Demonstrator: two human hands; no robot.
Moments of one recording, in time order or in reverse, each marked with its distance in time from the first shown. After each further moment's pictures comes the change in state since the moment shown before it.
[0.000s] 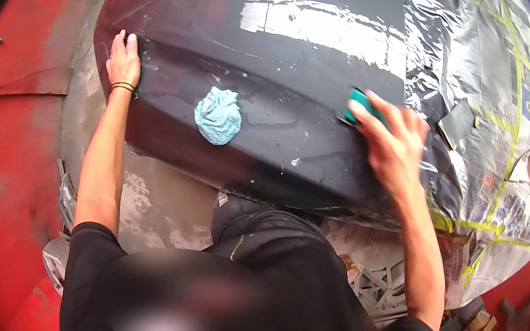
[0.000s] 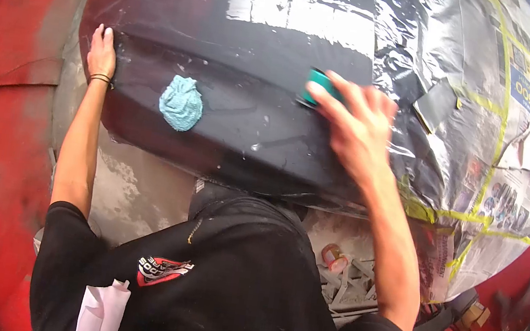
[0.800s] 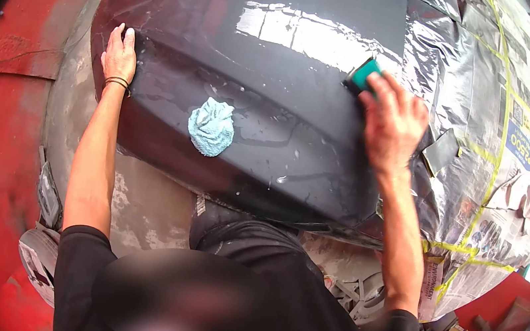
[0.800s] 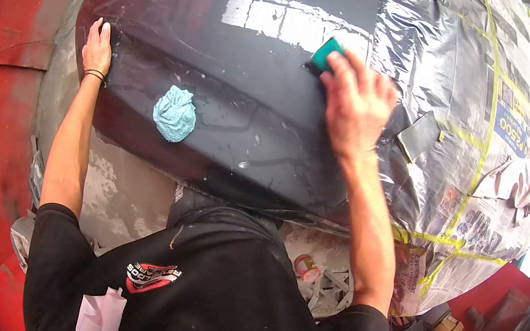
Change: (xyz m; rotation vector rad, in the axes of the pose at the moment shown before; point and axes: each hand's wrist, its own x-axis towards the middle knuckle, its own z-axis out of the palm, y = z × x) left_hand -0.001 0.005 0.001 -0.055 0.036 -0.052; right_hand 0.067 0.032 0.022 -0.223 0.253 0.037
